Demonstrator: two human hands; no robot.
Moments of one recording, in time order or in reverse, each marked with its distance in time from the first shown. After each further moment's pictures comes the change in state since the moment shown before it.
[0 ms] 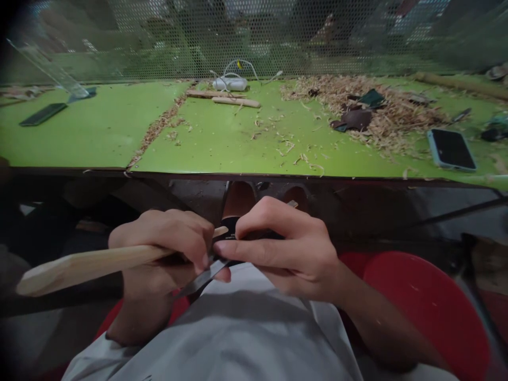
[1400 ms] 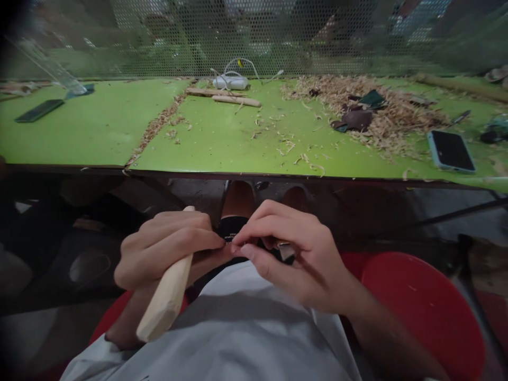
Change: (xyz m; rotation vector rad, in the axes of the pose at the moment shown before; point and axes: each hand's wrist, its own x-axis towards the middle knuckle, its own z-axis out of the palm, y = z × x) left_hand -0.005 0.002 0.010 0.496 0.072 0.156; right_hand -0.009 -0.011 0.010 0.171 0.080 0.328
